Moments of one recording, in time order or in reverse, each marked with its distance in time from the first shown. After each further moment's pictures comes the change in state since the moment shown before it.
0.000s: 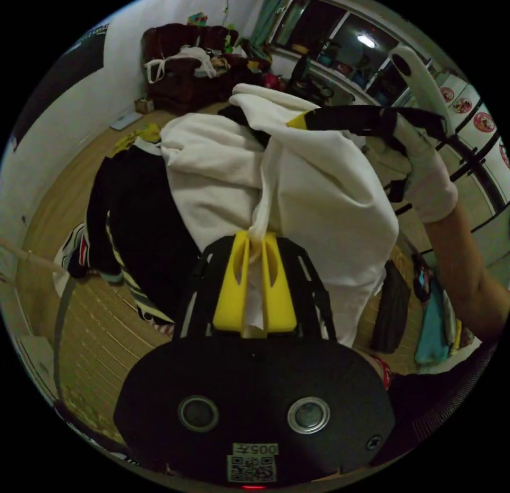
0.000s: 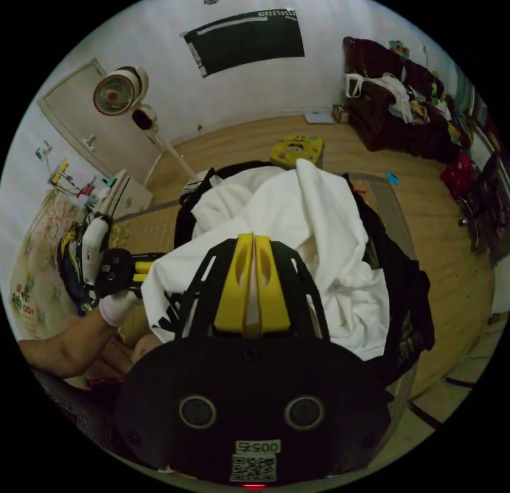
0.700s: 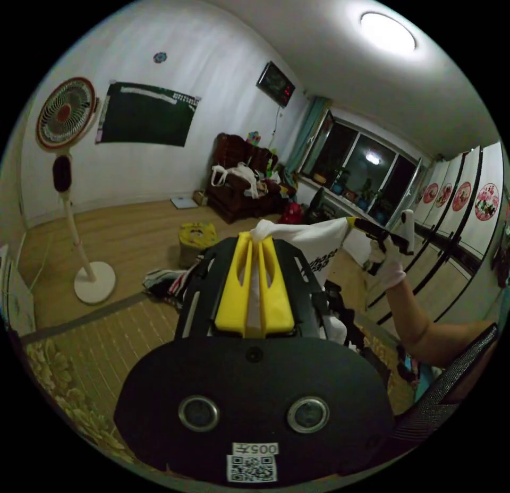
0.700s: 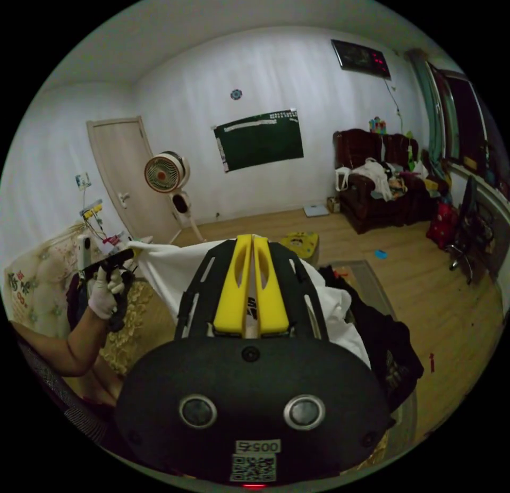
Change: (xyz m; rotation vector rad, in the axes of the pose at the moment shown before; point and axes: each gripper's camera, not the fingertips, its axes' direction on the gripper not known) left arm -0.087 0.205 -0.415 0.644 -0.072 -0.205; right arm -0.070 0.116 -0.304 0.504 -0.020 -0.083
